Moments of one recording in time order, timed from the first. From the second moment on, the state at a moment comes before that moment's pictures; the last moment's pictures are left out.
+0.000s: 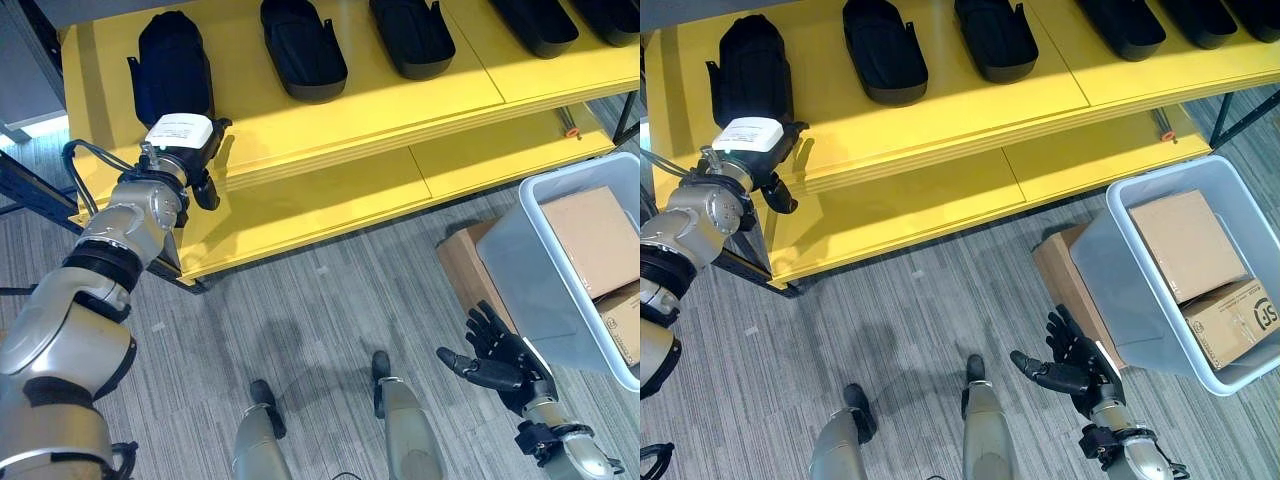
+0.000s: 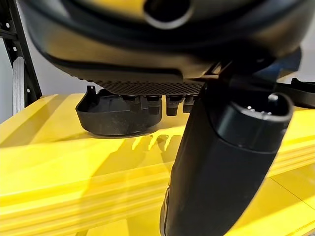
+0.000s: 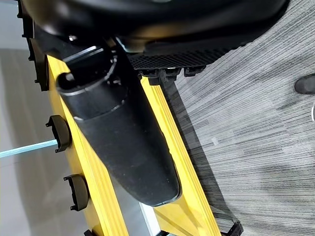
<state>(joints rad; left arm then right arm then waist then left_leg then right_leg) -1.17 0.85 -0.78 0.93 0.40 -0.05 0.04 0.39 -0.47 -0.05 -0.04 0.67 -0.08 0.20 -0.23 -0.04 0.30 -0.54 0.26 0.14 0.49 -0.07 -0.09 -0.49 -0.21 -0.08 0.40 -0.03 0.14</state>
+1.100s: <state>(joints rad) -1.19 0.85 -0.79 0.95 0.39 -0.04 0.06 0.39 -0.47 -0.05 -0.03 0.69 -0.08 0.21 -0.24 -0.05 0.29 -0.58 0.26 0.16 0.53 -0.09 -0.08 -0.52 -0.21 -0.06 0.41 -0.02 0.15</state>
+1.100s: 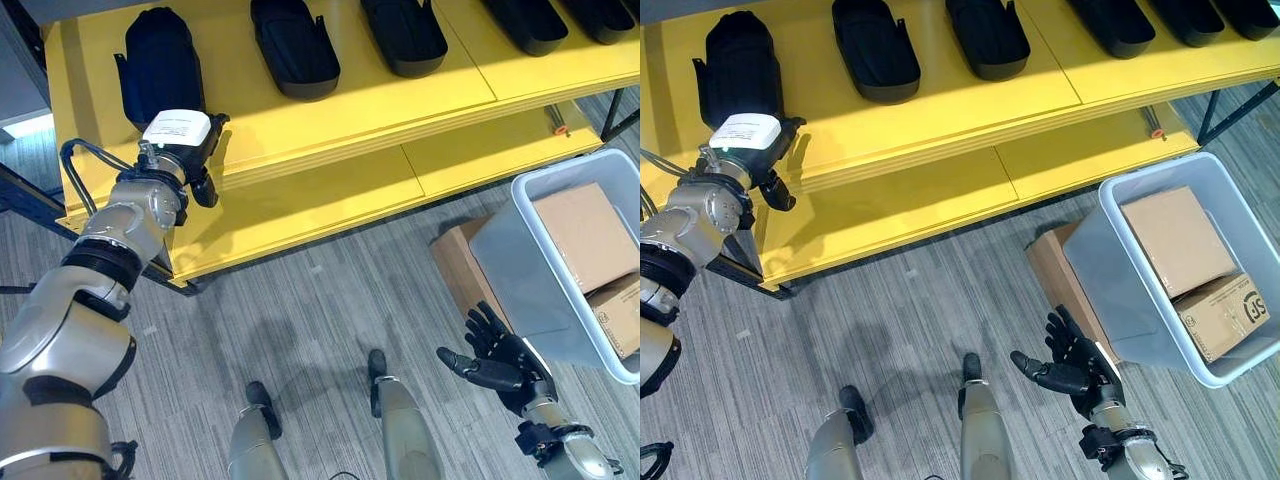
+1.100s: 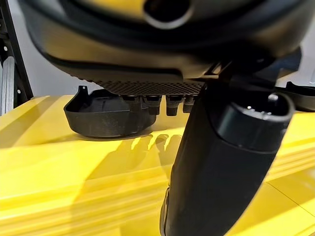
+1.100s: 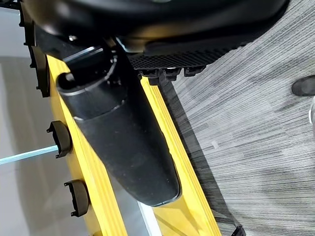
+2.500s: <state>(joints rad) -1.29 0.85 -0.83 0.98 0.36 -0.04 0.11 0.40 -0.48 -0.05 -0.03 0.71 -0.08 0.21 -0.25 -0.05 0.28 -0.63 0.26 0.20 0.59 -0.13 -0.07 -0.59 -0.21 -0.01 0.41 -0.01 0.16</state>
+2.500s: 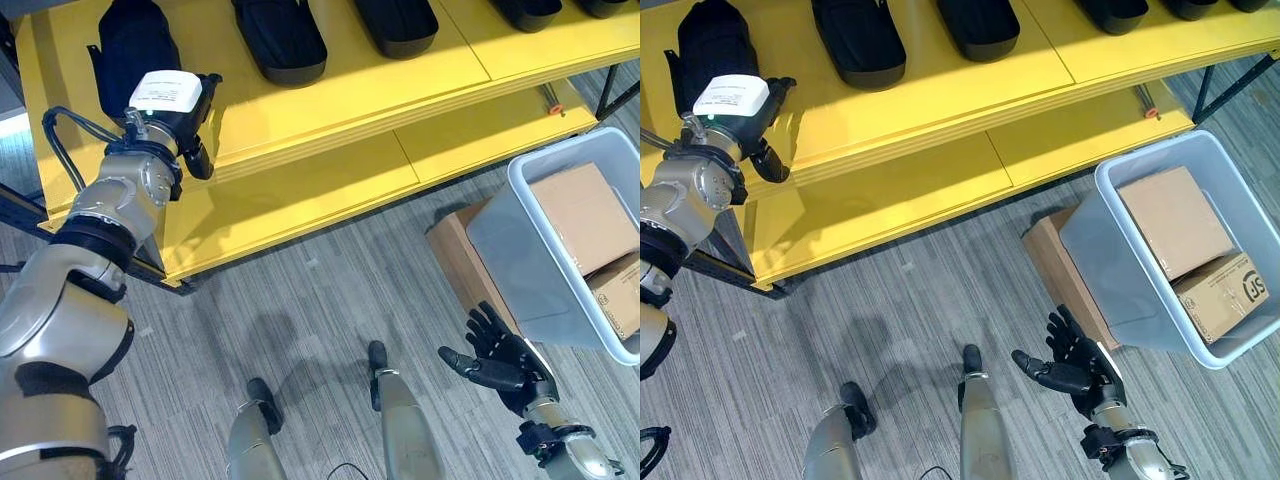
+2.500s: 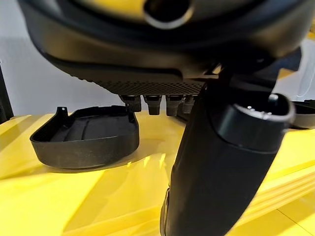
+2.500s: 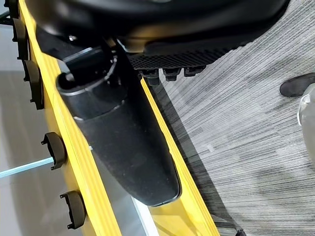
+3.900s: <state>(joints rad) -0.88 1.17 -0.58 0.40 0.27 -0.13 0.03 0.43 -0.48 -0.06 -0.03 0.71 -0.10 0.21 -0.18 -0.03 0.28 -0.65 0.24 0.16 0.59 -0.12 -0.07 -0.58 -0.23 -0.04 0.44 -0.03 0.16</state>
